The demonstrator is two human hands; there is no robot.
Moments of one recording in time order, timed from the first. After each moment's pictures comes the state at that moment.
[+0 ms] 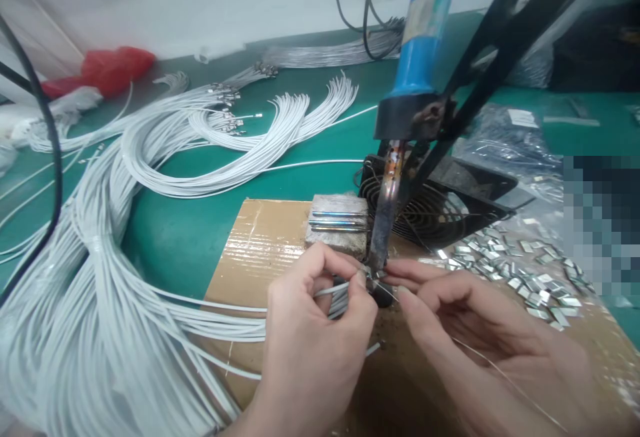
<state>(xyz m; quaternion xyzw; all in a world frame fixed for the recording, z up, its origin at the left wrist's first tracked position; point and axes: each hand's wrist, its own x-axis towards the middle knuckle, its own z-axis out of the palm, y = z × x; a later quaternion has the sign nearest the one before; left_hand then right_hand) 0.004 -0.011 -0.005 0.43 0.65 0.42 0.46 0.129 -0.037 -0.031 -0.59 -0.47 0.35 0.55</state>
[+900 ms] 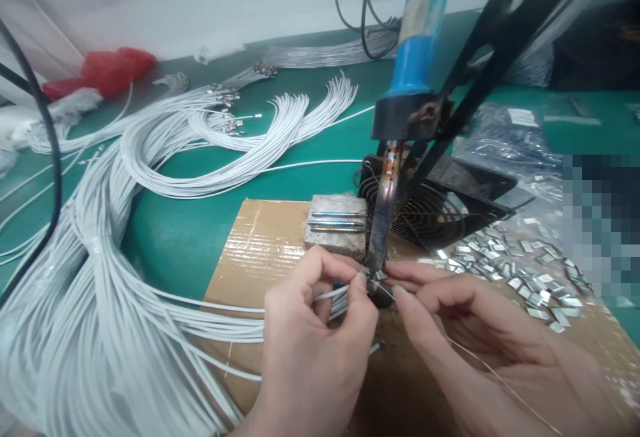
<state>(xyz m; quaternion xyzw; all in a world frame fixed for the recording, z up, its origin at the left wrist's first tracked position) 0.002 -0.016 -0.006 0.42 0.63 0.42 0.49 0.126 -0.037 -0.027 -0.60 -0.45 0.34 0.56</state>
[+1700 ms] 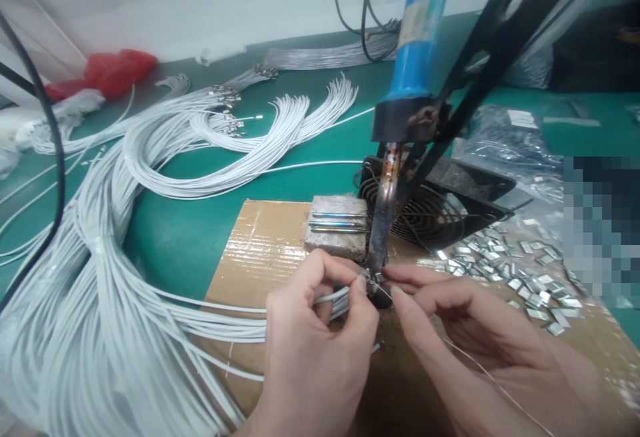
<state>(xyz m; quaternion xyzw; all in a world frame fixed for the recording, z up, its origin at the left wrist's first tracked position) 0.005 -0.016 -0.008 0.44 0.63 0.44 0.46 0.113 -0.041 -0.023 -0.63 -0.39 0.33 0.58</state>
